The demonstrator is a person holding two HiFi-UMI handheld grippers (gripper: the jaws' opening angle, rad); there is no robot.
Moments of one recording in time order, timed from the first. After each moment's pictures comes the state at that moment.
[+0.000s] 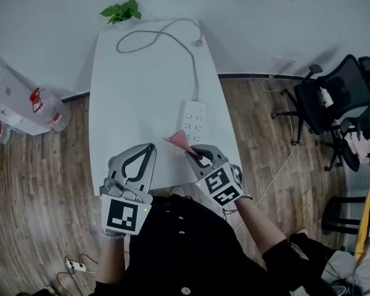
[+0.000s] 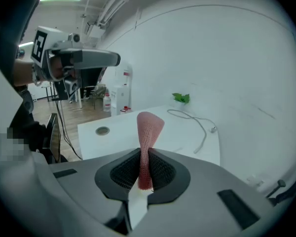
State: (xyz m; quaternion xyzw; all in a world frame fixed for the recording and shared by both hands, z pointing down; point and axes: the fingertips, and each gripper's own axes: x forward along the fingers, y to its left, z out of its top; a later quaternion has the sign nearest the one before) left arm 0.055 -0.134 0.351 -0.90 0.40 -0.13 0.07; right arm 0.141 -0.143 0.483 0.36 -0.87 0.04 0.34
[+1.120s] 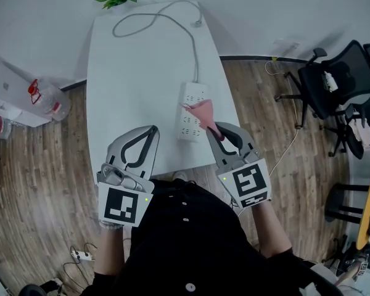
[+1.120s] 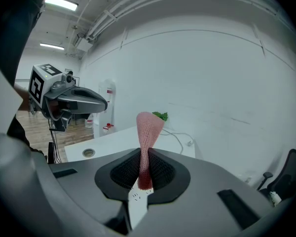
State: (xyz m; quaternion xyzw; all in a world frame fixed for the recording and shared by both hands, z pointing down) left arm 0.069 -0.135 0.344 -0.91 0.38 -0.13 0.09; right arm 0.183 -0.142 0.392 0.47 -0.85 0.01 0.24
